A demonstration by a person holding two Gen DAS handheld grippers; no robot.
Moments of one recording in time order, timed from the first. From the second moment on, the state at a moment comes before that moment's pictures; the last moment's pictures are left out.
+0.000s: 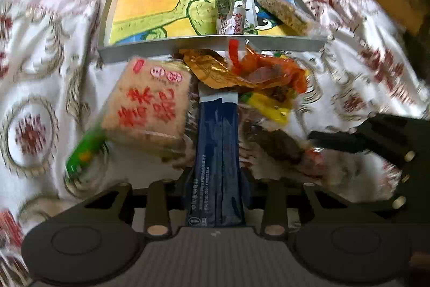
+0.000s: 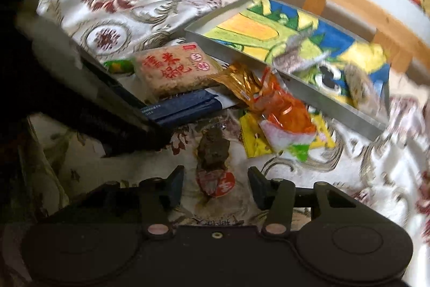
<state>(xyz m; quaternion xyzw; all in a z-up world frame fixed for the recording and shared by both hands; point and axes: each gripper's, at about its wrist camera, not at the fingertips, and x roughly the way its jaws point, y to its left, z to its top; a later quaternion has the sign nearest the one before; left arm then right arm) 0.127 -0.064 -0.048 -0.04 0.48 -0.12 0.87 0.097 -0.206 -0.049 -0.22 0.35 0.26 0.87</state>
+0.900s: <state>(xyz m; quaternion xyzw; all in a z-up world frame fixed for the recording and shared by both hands) 0.081 -0.021 -0.003 -0.16 0.46 -0.10 0.87 0.040 -0.188 -0.036 -0.42 0.18 0.26 0.85</state>
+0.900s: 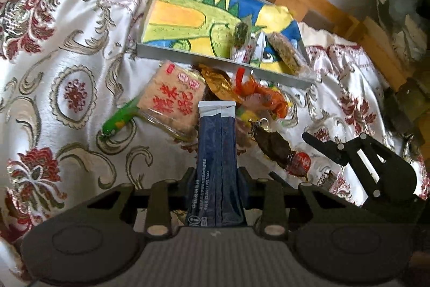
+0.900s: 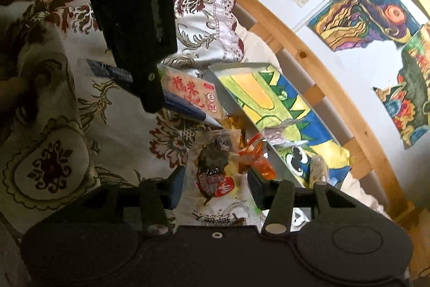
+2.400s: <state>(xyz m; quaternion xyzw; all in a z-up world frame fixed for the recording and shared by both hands) 0.317 -0.098 -0.029 -0.05 0.36 0.00 0.93 0.248 -0.236 -0.043 -0.32 0.14 0.09 0.93</state>
